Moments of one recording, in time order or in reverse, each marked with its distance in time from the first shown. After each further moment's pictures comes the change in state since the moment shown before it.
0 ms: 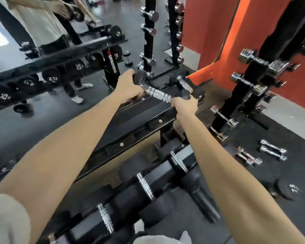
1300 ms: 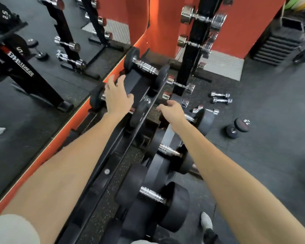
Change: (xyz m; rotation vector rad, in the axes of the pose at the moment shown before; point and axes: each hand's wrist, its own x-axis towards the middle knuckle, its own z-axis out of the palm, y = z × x) left_hand 0.115 -0.095 0.151 0.291 -0.123 0.397; right_hand 0.070 0.093 0.020 -0.142 0.145 0.202
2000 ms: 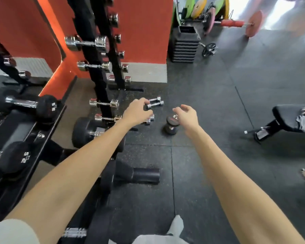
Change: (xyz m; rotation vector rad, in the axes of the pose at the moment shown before) left_hand -0.127 0.435 0.146 -0.182 -0.676 0.412; right_hand -0.023 0.096 -0.455 0.267 0.481 -0.037
